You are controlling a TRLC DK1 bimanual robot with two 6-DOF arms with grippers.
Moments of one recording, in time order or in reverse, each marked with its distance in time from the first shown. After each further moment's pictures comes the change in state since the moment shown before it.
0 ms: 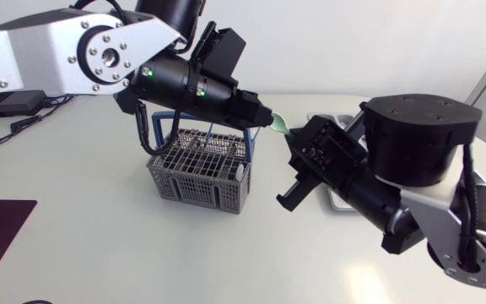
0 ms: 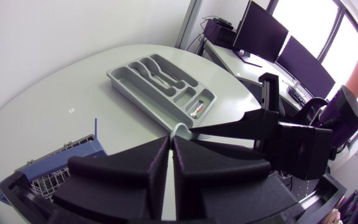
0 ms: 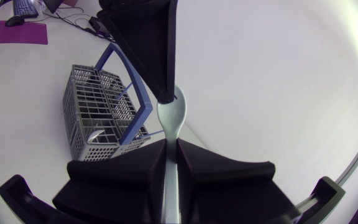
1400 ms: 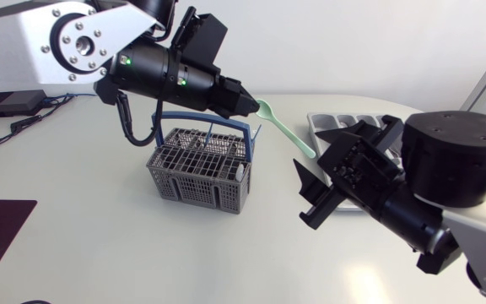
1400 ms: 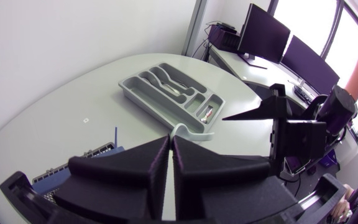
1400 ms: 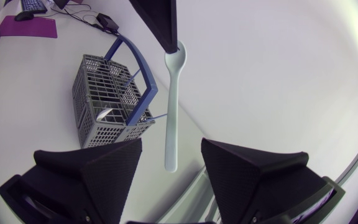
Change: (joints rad) left arm 0.056 -0.036 -0.003 -0.001 0.002 0.062; right arm -0.042 -0.154 -0.080 -0.109 -0.067 -0.008
